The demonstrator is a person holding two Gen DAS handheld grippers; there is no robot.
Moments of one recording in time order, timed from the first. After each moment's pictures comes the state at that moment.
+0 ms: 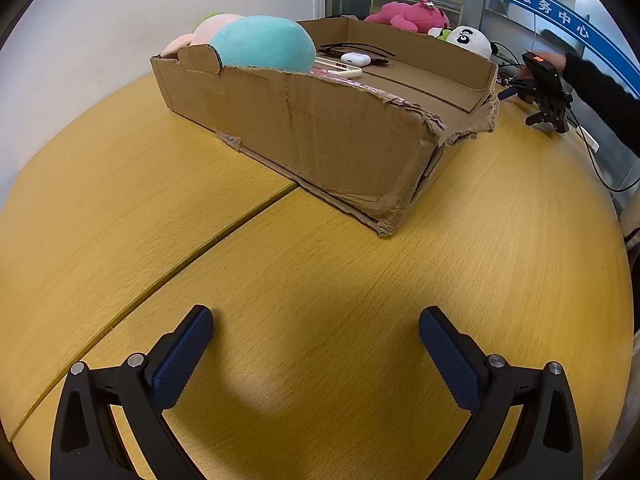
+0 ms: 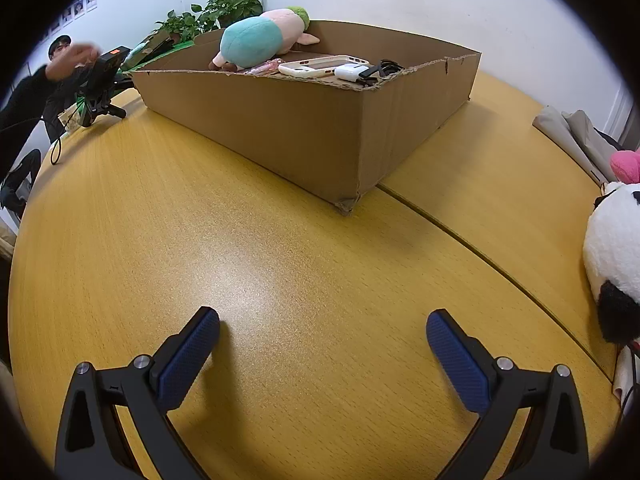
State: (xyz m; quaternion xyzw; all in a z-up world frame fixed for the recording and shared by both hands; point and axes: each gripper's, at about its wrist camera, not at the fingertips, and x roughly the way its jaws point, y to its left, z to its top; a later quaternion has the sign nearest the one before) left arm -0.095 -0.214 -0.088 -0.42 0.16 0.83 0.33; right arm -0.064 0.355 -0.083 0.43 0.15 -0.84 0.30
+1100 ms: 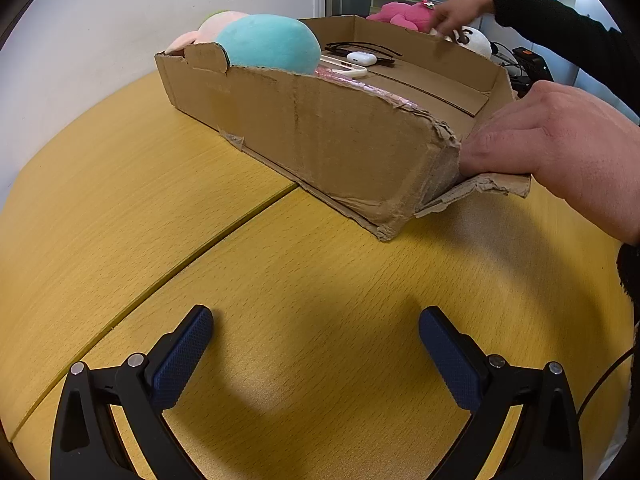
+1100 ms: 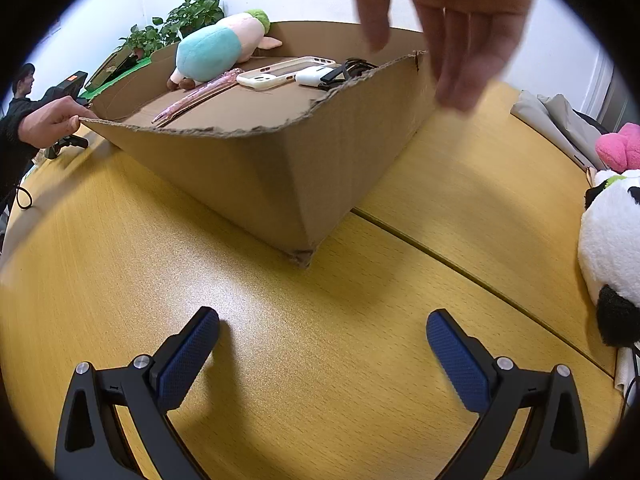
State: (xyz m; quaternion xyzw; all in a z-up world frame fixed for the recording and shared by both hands) left arm -0.095 -0.213 -0.085 -0.42 0.16 0.83 0.33; right arm -0.085 0.347 -0.081 0.44 0.12 -0.86 0.24
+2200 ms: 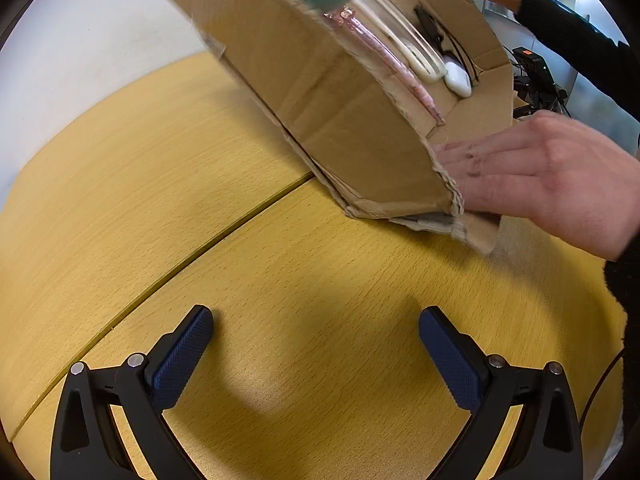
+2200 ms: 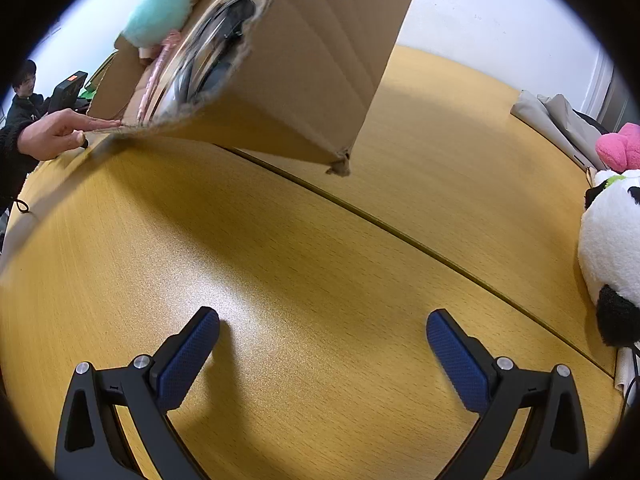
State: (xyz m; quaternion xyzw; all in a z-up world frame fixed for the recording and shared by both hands) left arm -0.094 -0.213 -0.085 -0.42 0.16 0.83 0.33; right arm -0.084 0.344 -0.081 0.44 0.12 -0.86 0.24
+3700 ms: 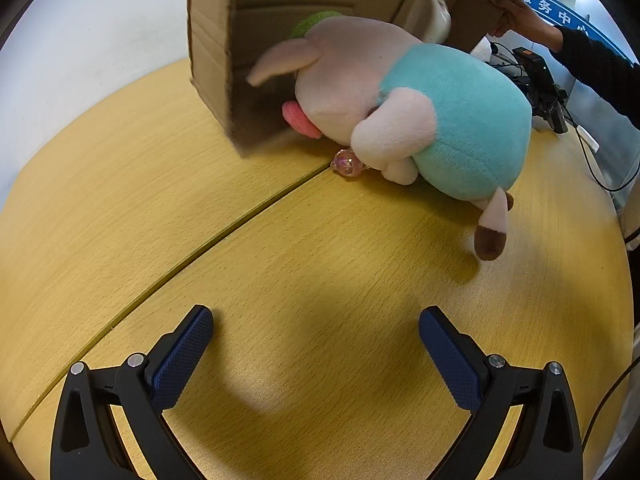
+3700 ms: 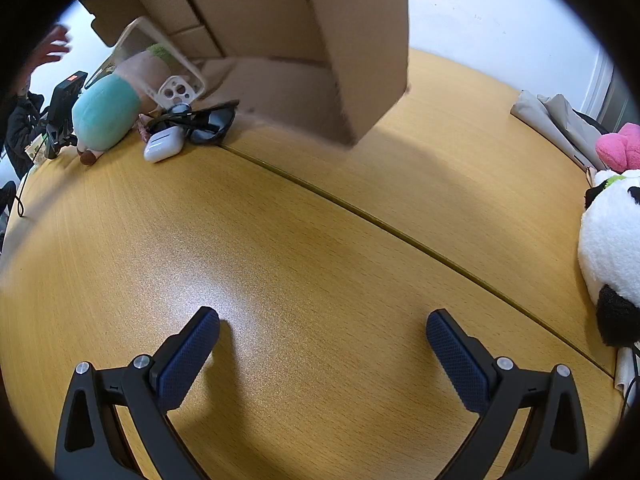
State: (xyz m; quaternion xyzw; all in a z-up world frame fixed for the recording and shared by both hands) left arm -0.092 -0.219 -0.077 -0.42 0.16 0.83 0.33; right arm -0.083 0.339 -0.081 0.44 0.13 -0.86 0.24
